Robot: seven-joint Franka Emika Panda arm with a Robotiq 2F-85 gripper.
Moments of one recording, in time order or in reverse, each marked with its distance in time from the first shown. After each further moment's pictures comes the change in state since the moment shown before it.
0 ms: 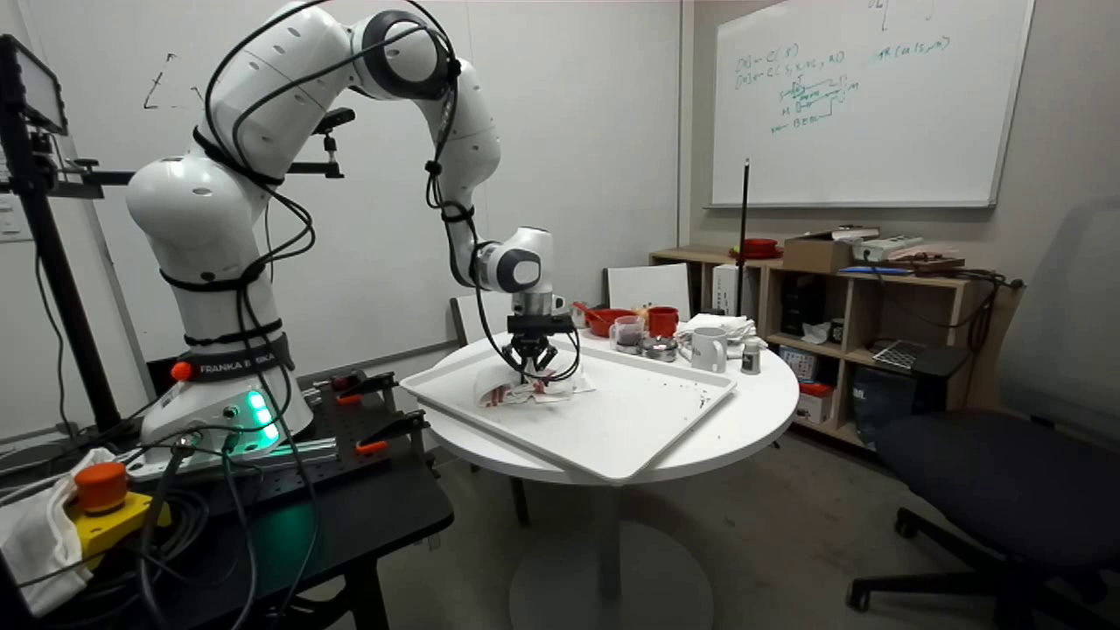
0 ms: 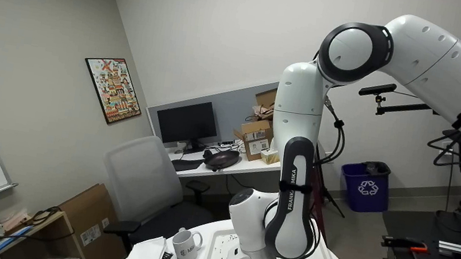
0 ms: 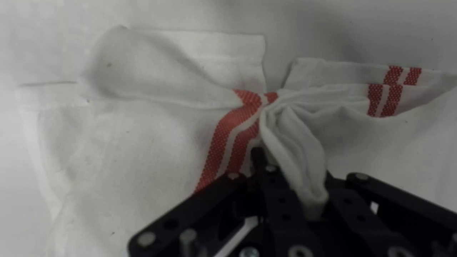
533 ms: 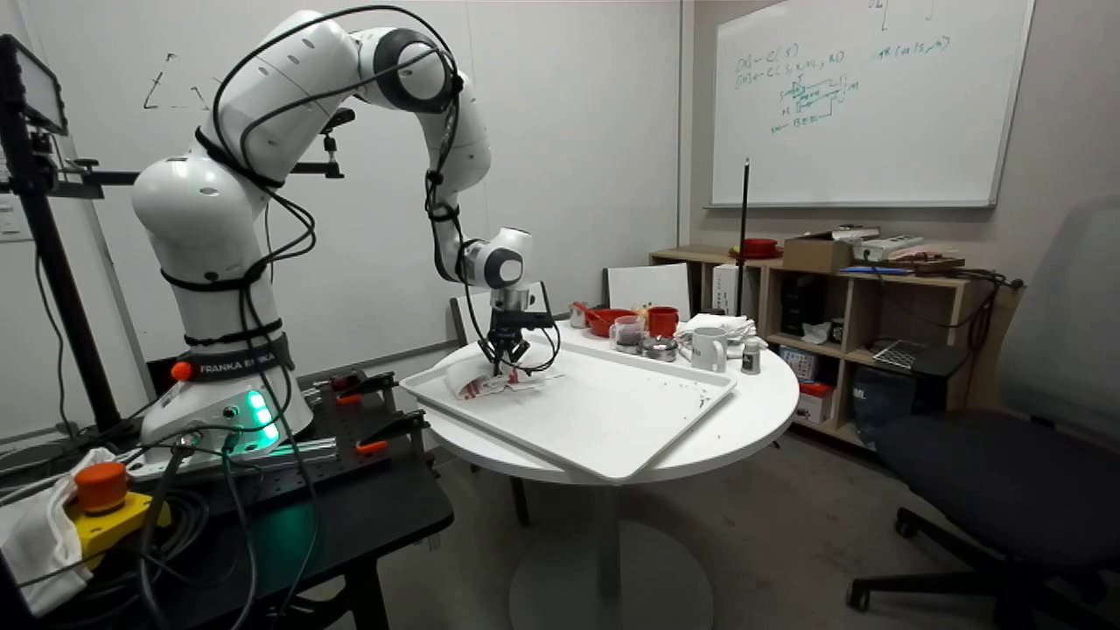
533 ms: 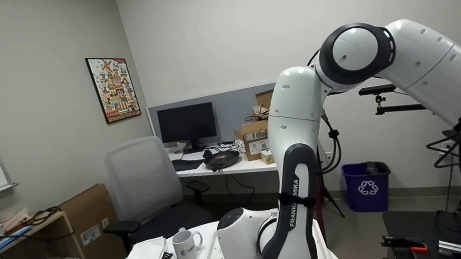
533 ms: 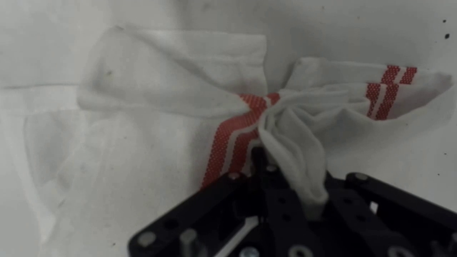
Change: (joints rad) arm 0.058 0.041 0.107 0.042 0.000 -0.082 -0.106
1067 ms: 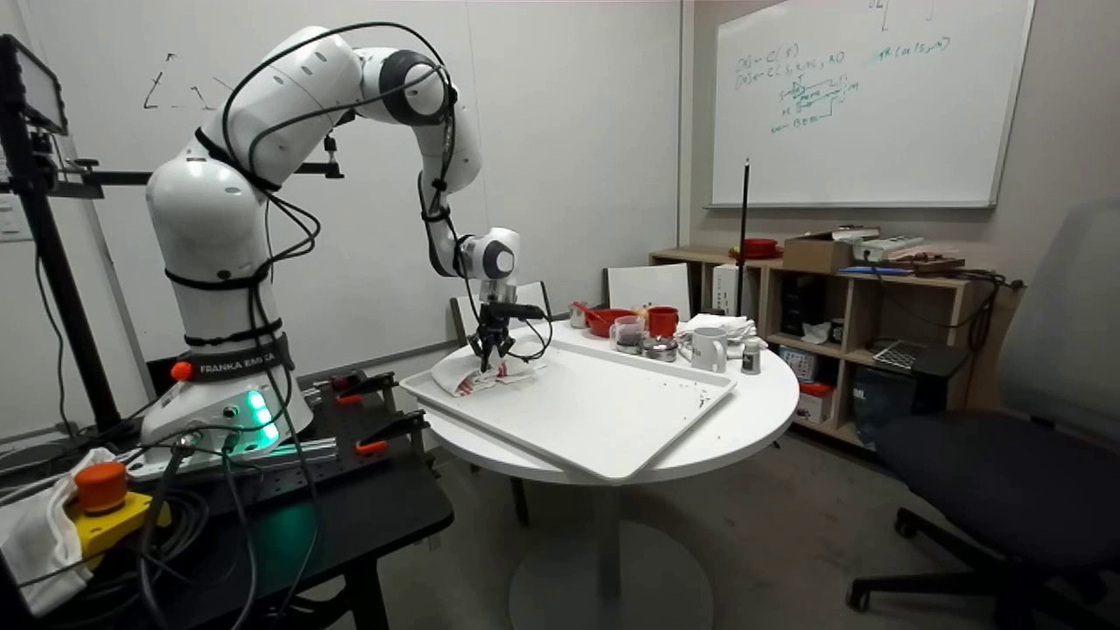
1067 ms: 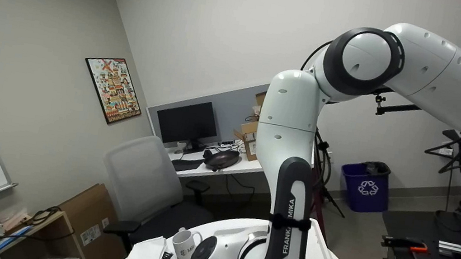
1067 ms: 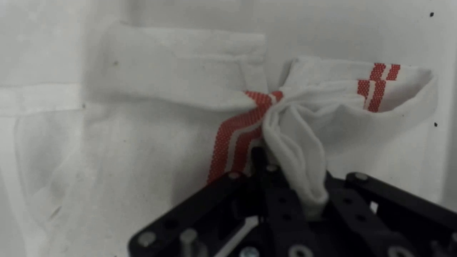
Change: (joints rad) arm 0.184 0.050 -0.037 0.159 -0.019 -0.231 -0.082
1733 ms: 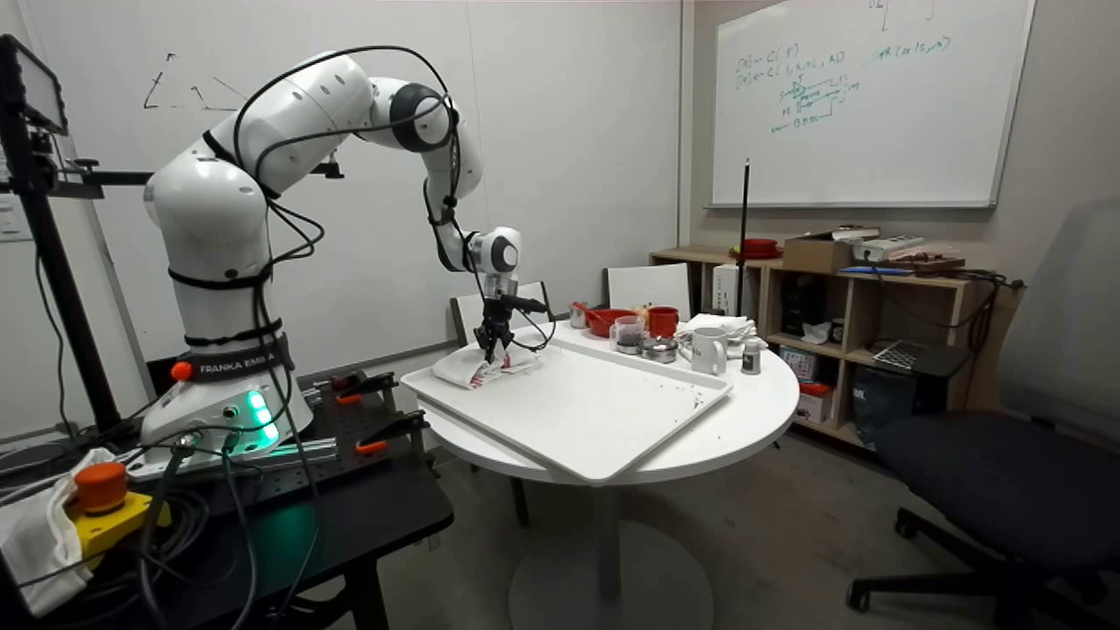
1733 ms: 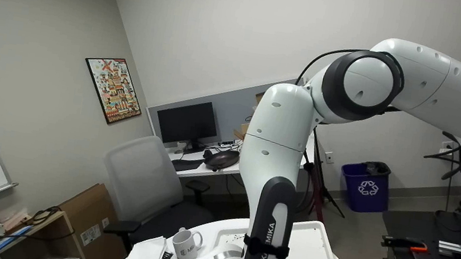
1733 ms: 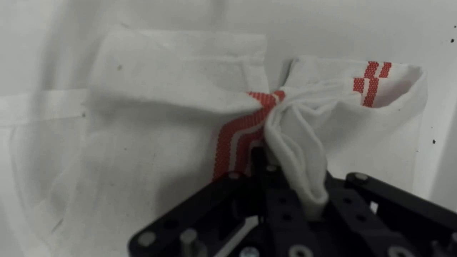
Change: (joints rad) arm 0.106 0.123 -0.010 0.274 -0.006 -0.228 -0.155
